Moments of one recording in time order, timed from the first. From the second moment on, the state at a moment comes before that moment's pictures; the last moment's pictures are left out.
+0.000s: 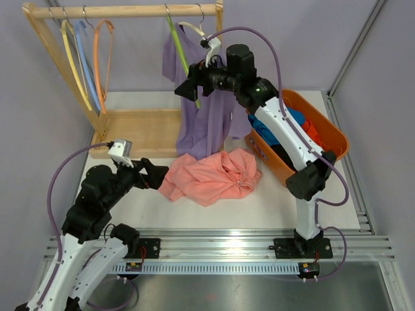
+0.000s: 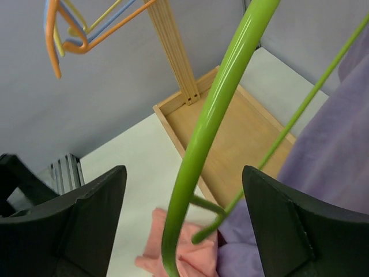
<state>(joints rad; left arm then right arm) -0.42 0.45 0.81 -0.59 0.10 -0.35 0.63 2.01 2.29 -0.42 -0.51 0.24</state>
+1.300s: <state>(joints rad) -0.54 1.25 0.68 -0.31 0.08 -0.91 0.41 1.23 1.37 -0.87 -0.88 -0.56</state>
